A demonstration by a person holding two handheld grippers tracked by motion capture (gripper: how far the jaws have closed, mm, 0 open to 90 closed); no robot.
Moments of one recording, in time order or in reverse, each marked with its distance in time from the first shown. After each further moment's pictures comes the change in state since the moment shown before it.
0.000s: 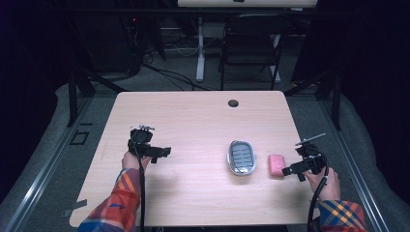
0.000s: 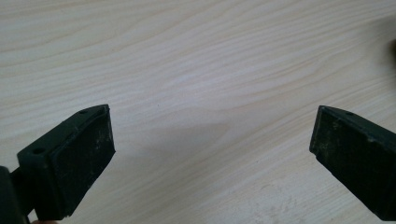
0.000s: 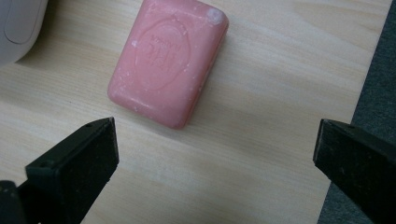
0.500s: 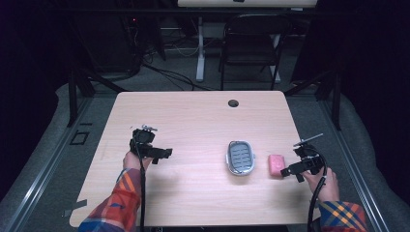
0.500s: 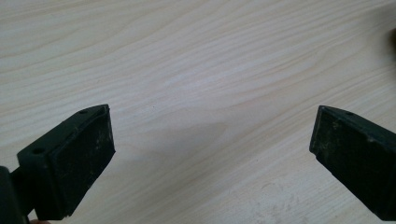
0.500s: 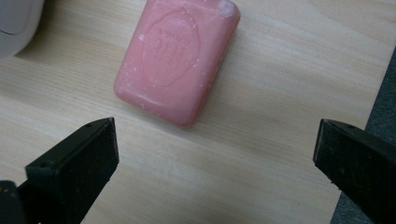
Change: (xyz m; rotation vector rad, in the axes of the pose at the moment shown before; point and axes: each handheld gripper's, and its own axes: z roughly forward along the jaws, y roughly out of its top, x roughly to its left) left arm -0.004 0.001 0.004 0.012 -0.003 0.051; right arm 0.003 0.000 0.005 0.021 0.010 0.004
